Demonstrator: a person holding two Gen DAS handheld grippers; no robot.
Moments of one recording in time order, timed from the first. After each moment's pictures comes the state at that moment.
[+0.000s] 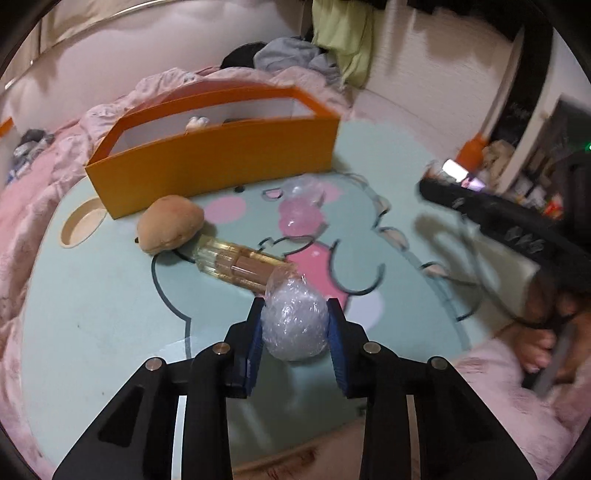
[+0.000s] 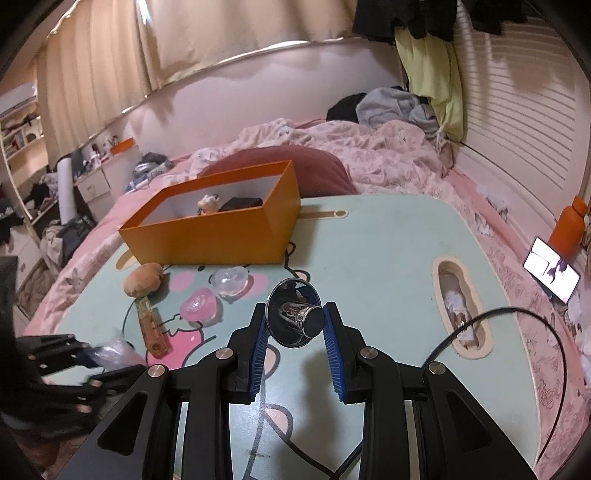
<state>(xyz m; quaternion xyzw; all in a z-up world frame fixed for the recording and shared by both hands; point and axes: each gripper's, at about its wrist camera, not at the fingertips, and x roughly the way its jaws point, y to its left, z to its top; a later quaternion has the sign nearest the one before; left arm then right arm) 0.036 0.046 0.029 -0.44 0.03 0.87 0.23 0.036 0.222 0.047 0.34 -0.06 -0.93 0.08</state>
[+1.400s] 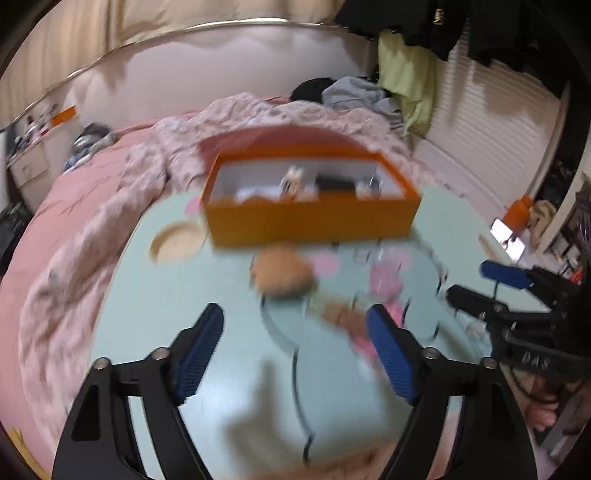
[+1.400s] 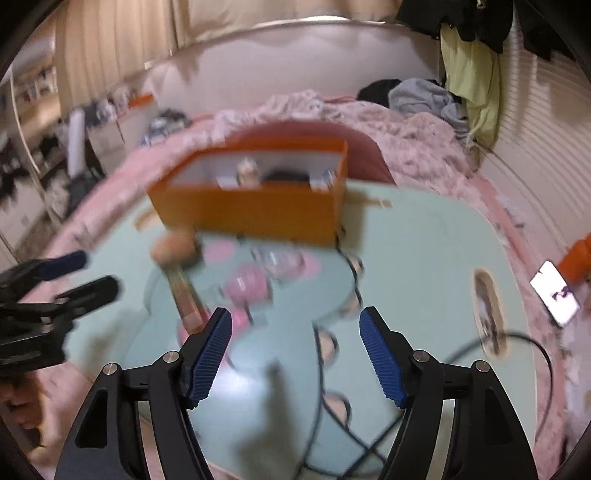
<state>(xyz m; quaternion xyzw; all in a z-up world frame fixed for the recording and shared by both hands) 0.036 -0.005 0.055 -0.40 0.01 0.91 0.09 0.036 0.166 0.044 0.40 0.02 -0.91 0.09</state>
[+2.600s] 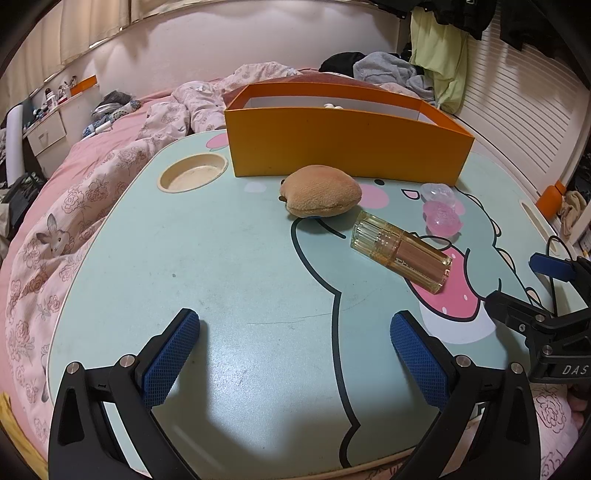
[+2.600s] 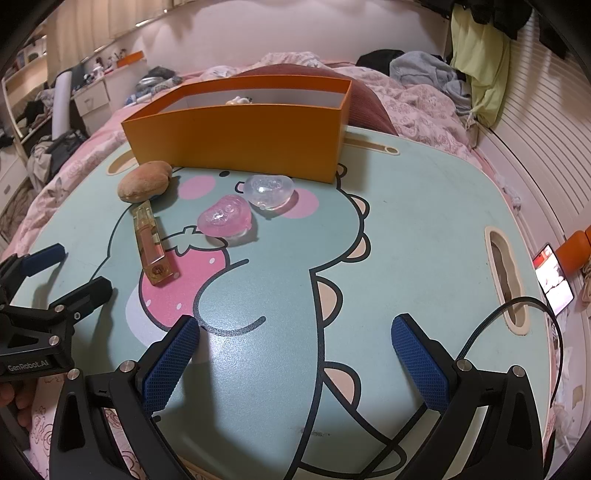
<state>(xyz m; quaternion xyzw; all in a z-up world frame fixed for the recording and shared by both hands) 0.028 -0.011 -0.004 -0.44 0.00 0.90 0.05 0.026 0.158 0.004 0.46 0.05 -0.88 0.08</state>
